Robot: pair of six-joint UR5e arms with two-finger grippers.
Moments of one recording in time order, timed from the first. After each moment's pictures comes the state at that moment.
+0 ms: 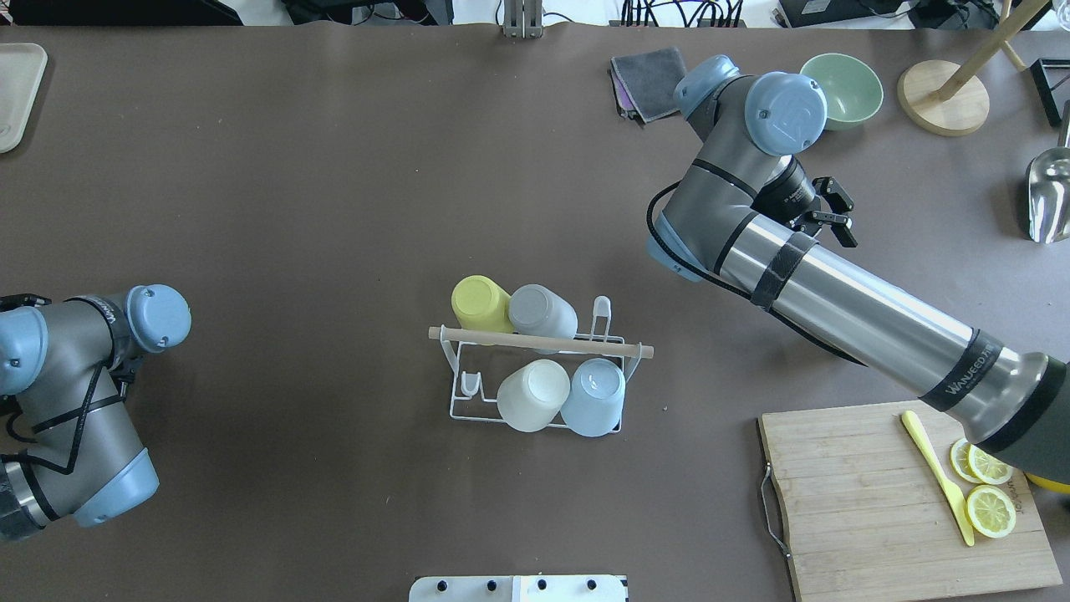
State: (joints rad) left arm -0.59 -1.73 -1.66 -0.90 -1.41 0.50; right arm 0.79 -0.72 1.09 -2.43 1.89 -0.30
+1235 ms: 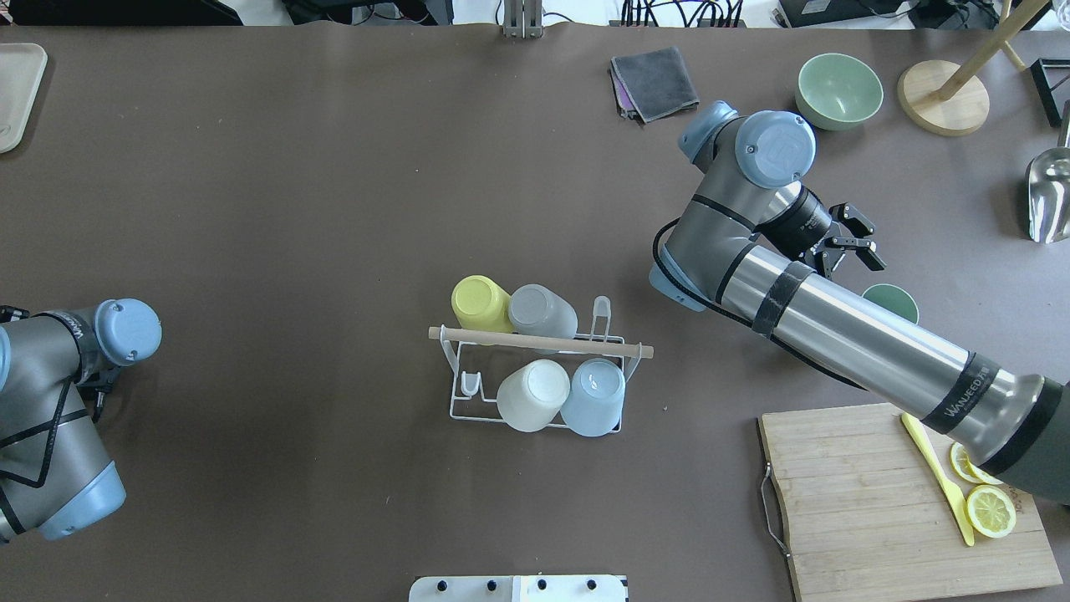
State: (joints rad) left arm -0.59 -1.66 -1.64 -1.00 -1.41 0.50; right arm 0.75 -0.77 1.09 -2.51 1.82 -0.37
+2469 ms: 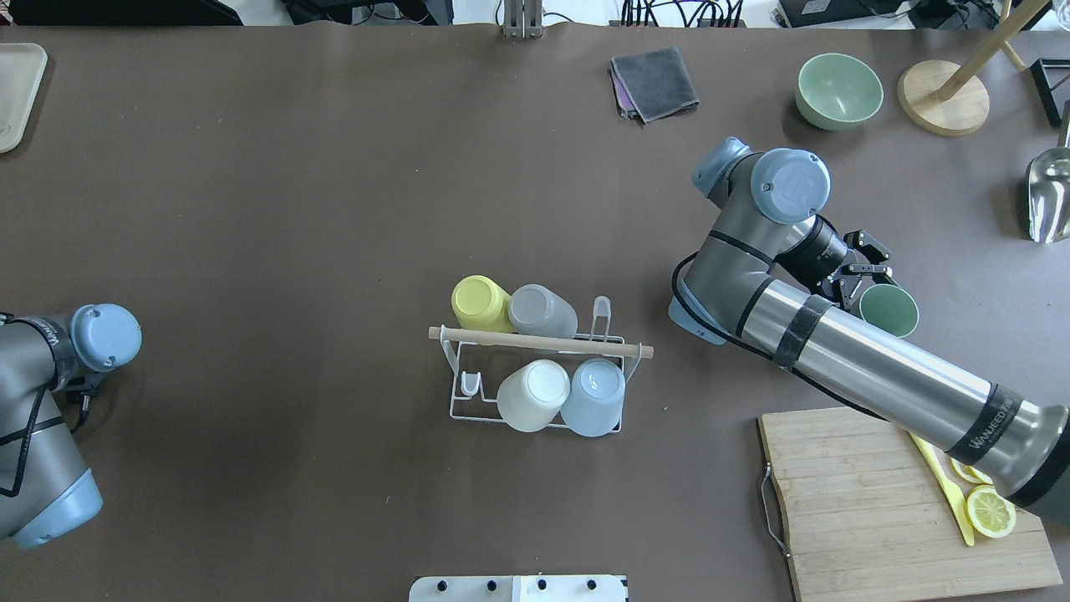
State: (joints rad) left arm -0.60 -1.61 -1.65 -1.07 -1.41 0.50; right arm 0.72 -0.84 1.14 -2.51 1.81 -0.37
